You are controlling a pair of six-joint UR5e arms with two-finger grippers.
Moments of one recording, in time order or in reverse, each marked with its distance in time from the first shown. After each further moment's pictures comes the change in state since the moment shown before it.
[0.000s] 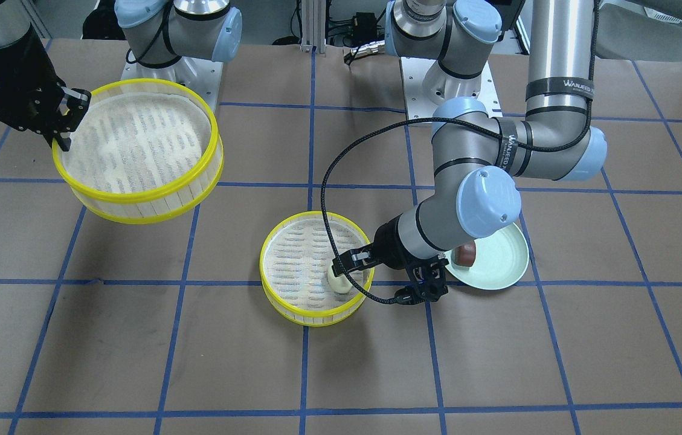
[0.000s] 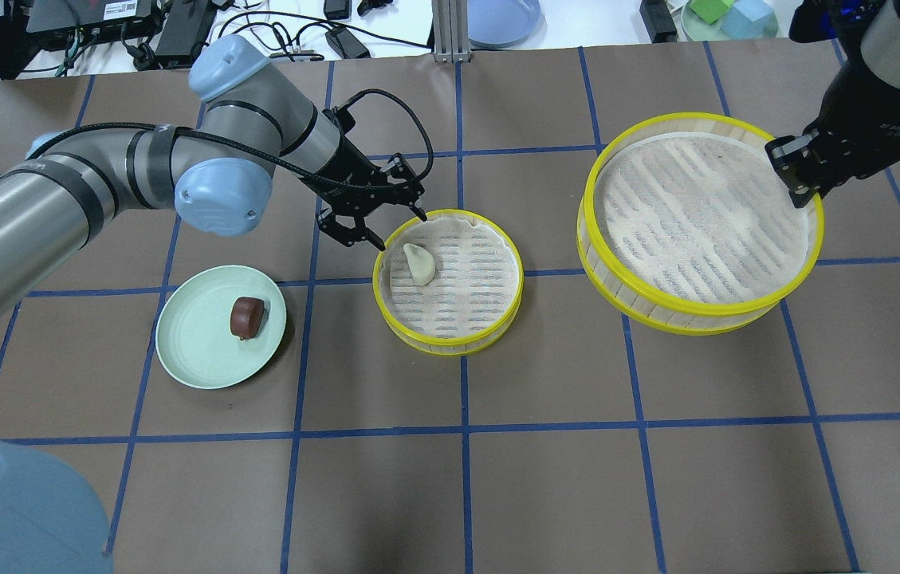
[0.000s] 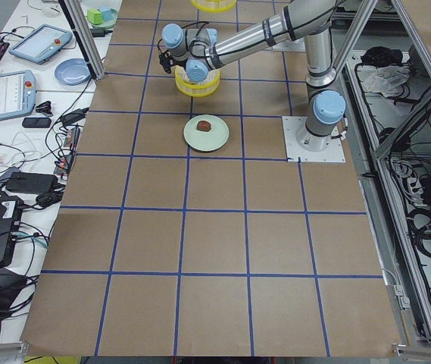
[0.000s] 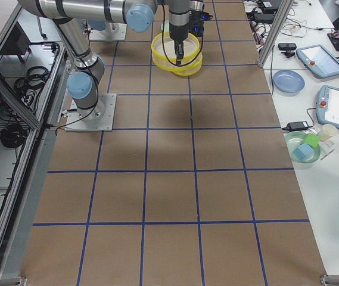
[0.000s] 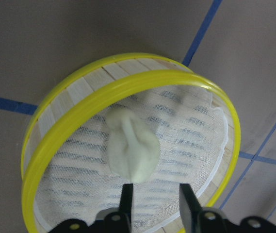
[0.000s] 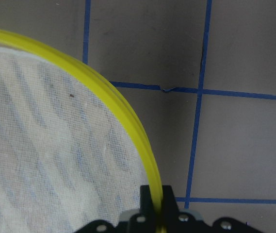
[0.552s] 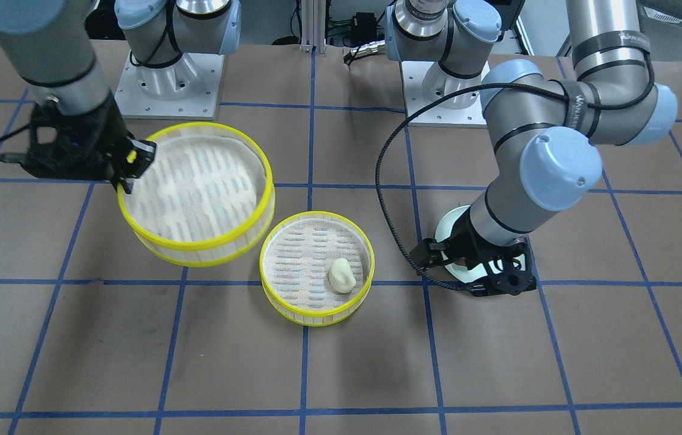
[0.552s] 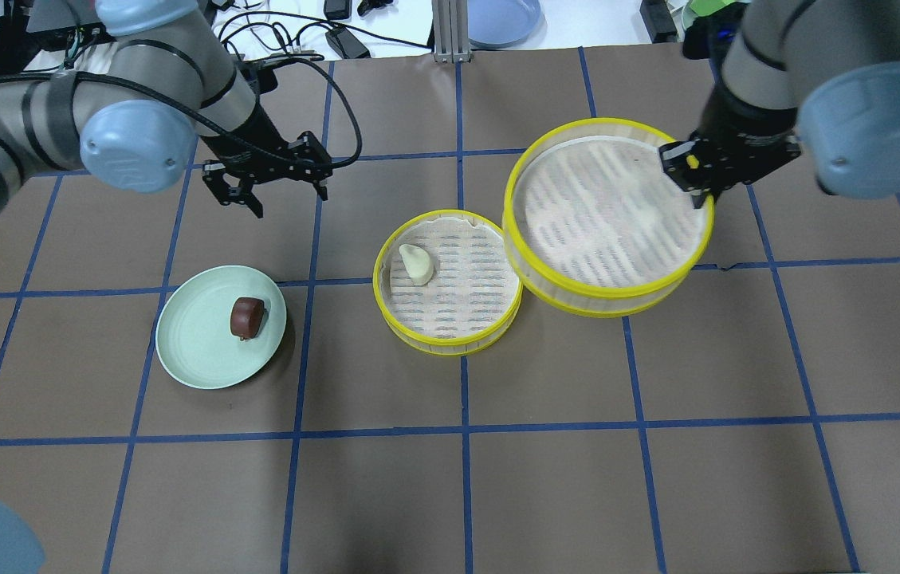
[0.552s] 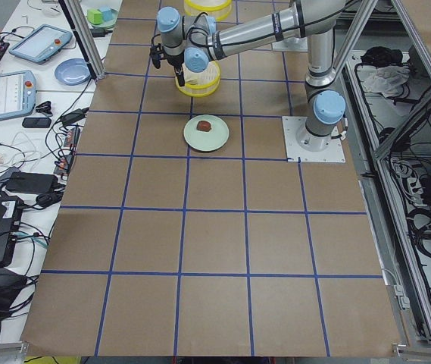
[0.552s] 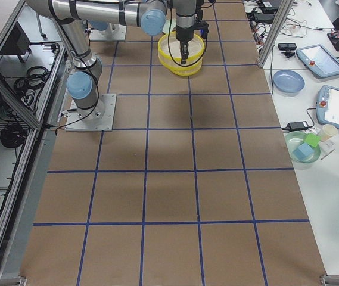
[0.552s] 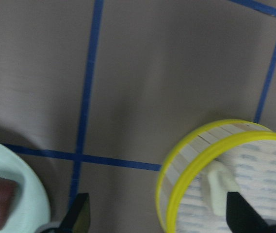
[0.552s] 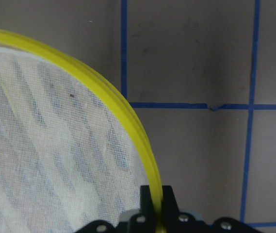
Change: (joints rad) left arm 0.131 0.092 0.050 -0.150 0.343 0.372; right arm 0.227 0.180 -0.001 -0.151 0.008 0.296
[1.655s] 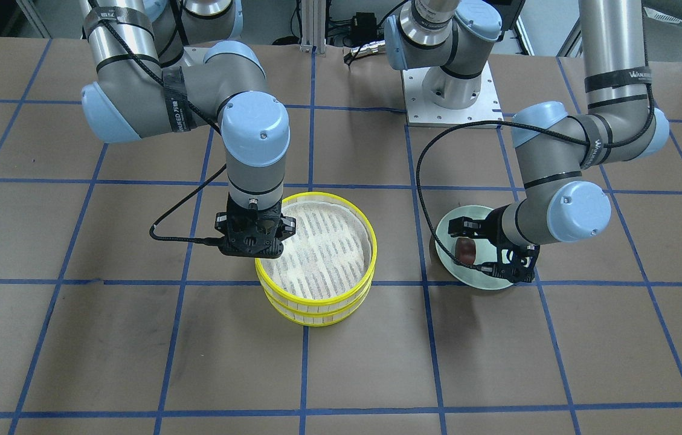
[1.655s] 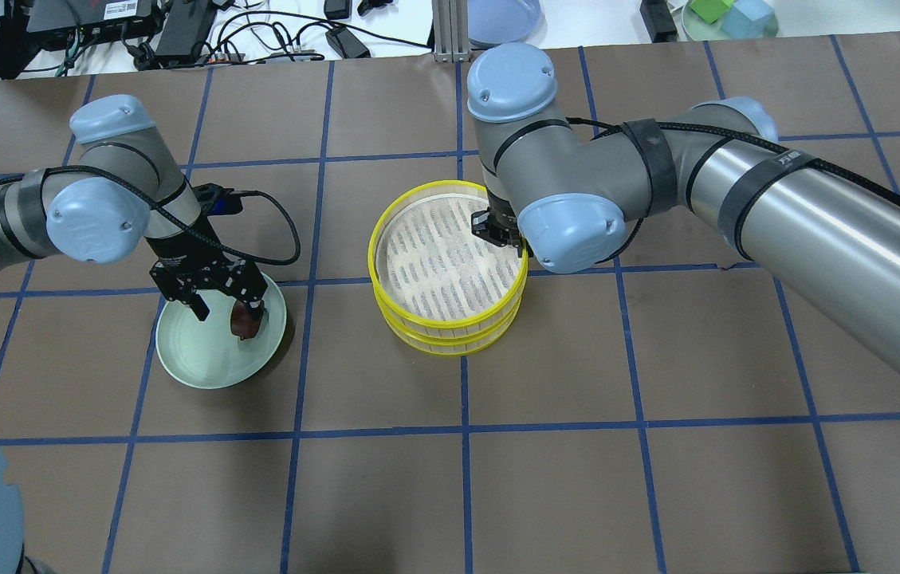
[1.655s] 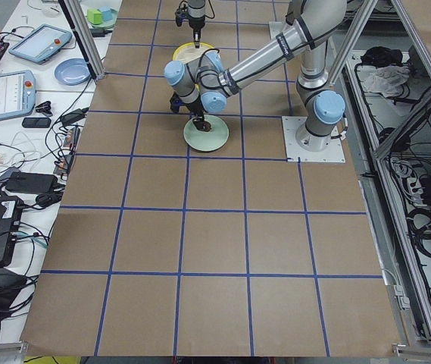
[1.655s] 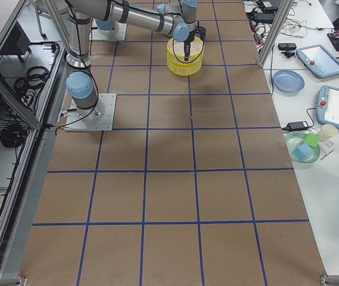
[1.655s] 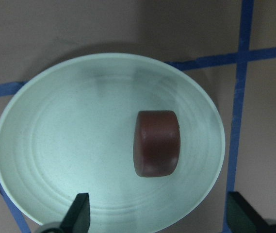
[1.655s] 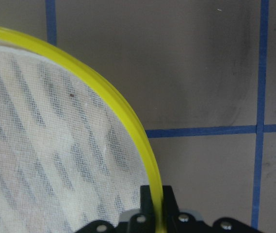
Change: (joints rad) left arm 0.139 -0.047 -0.226 -0.052 0.080 0.373; right arm 0.266 0.268 0.006 -0.241 -0.044 0.298
